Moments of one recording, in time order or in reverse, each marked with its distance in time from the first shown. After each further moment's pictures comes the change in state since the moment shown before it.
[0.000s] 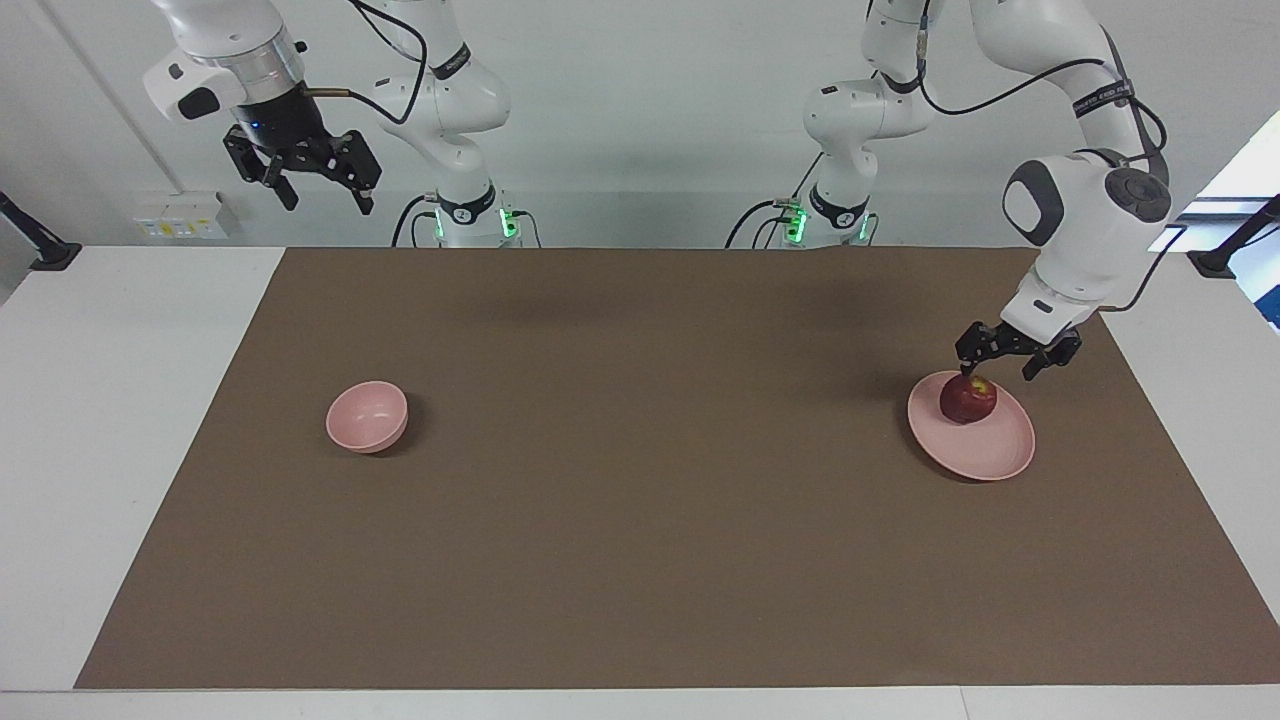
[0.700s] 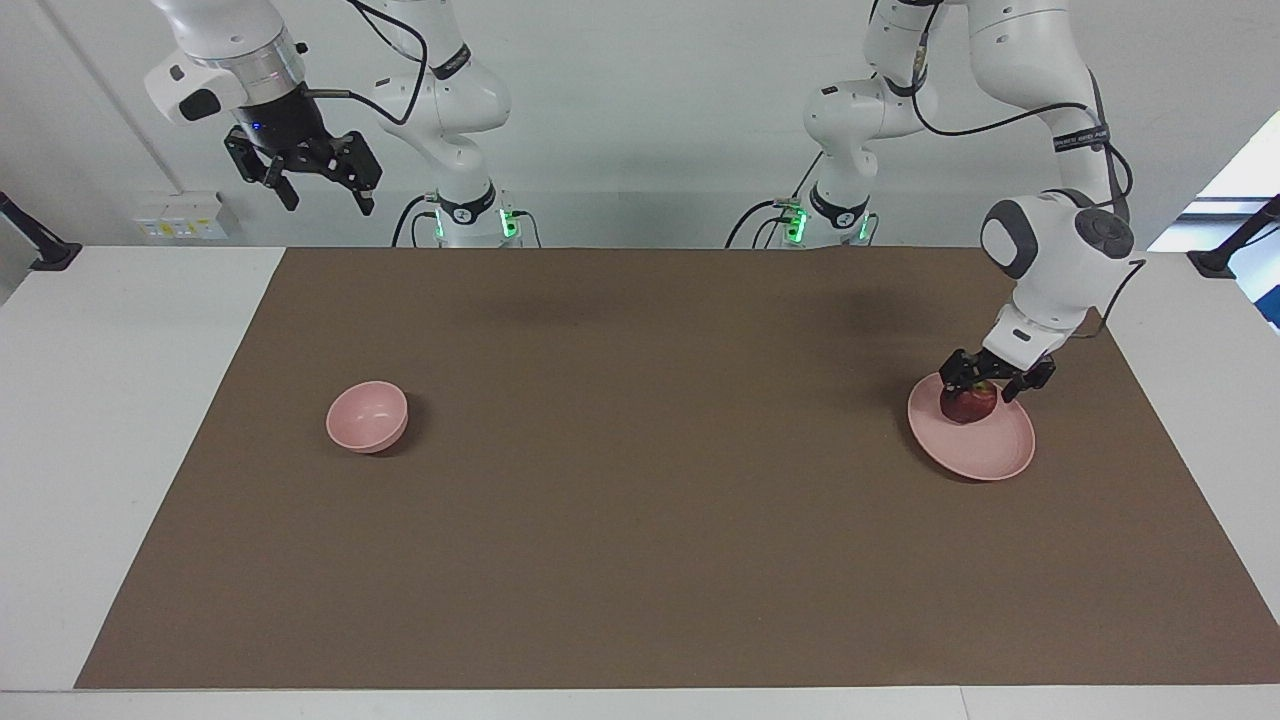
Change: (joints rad) left arm 0.010 0.070 0.000 -0.096 -0.038 0.194 0.000; right arm 0.000 0.000 0.000 -0.003 0.000 -0.001 0.000
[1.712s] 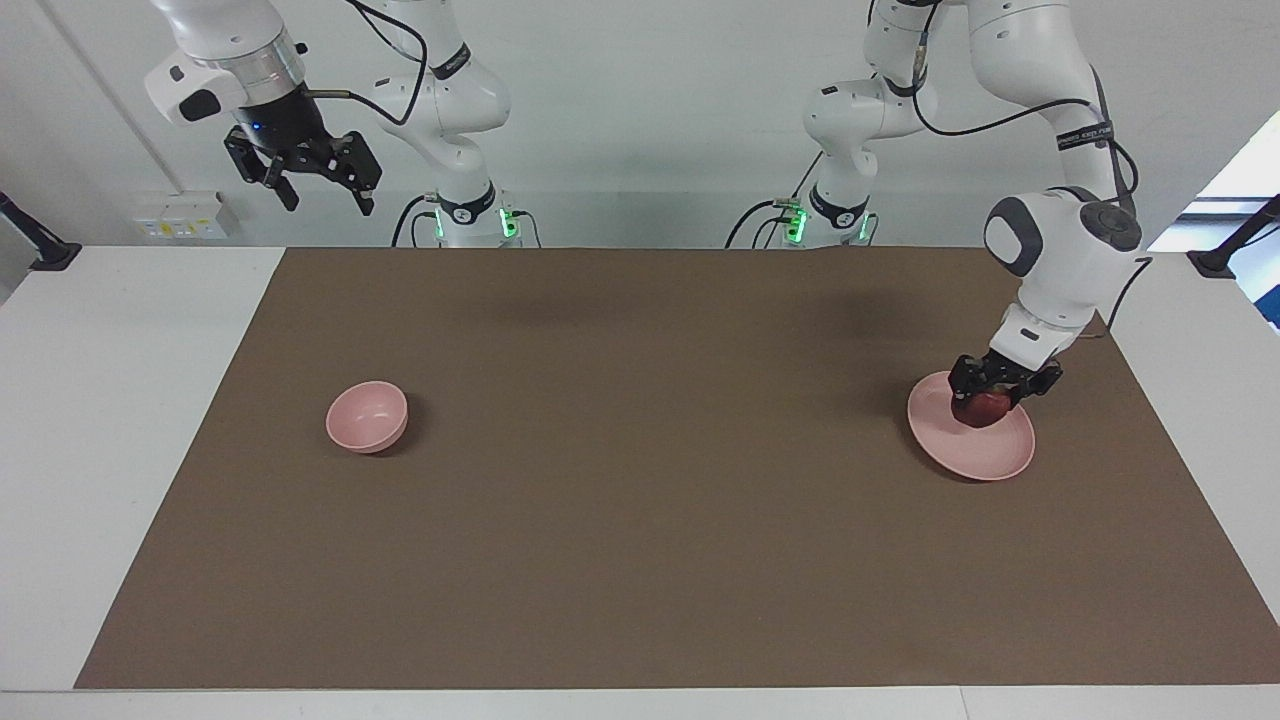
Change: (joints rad) left arm -0.002 -0.018 -0.025 0.103 -0.003 -0.067 -0.025; right arm 0.001 0.000 0.000 -0.001 0.000 0.000 -0.013
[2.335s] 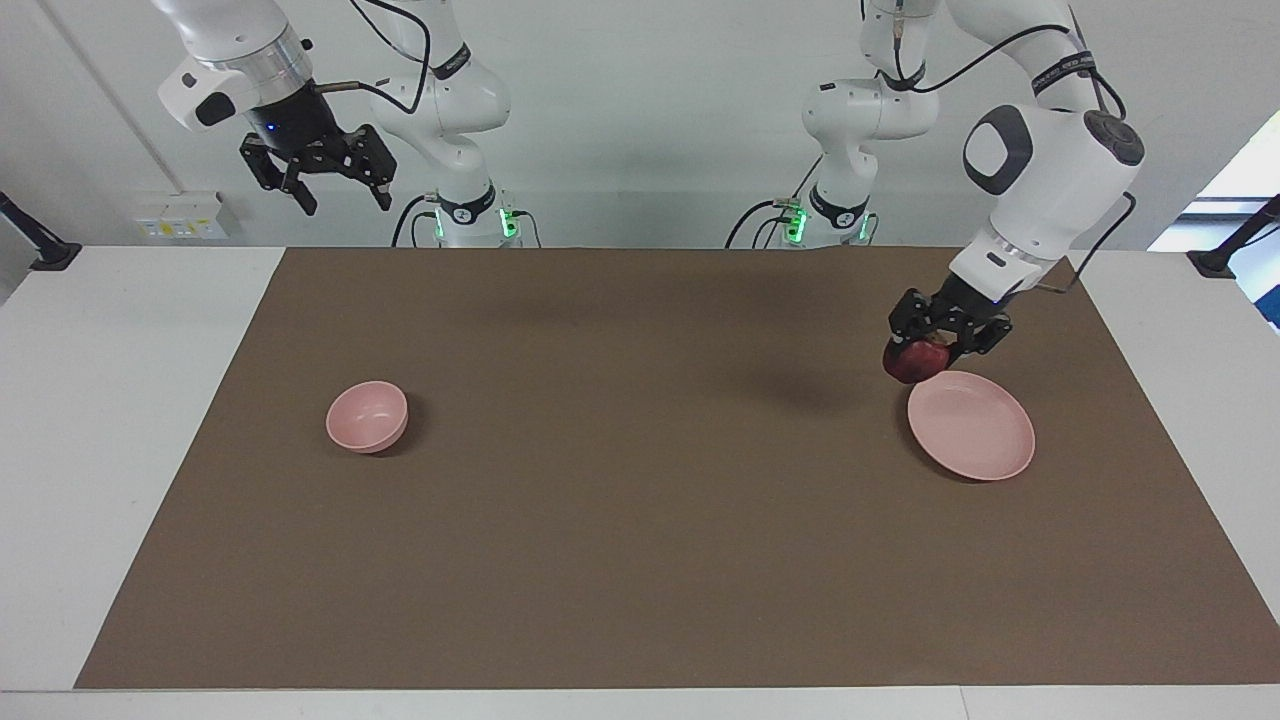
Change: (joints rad) left arm -0.174 -0.136 -0.040 0.096 -0.336 -0.243 -0.034; right arm -0.010 0.000 -0.001 -0.009 0.106 0.000 -0.087
